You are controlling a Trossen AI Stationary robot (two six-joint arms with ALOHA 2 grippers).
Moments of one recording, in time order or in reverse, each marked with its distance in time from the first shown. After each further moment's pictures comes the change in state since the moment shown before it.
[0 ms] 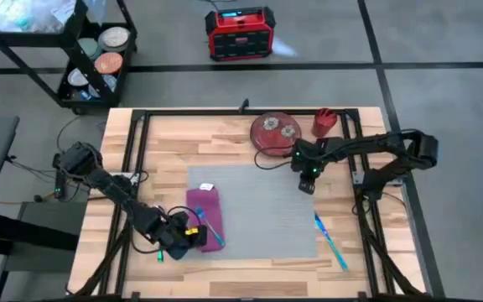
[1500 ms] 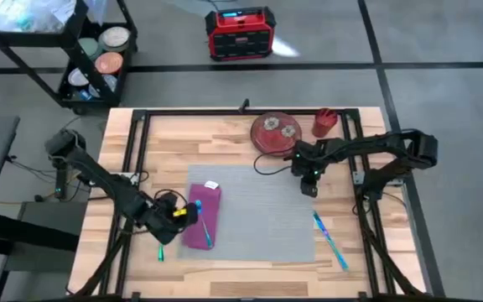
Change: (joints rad) left arm 0.063 -0.271 0.000 -0.231 -0.234 -0.028; right arm 0.002 0.002 -0.003 0.015 -0.059 -0.075
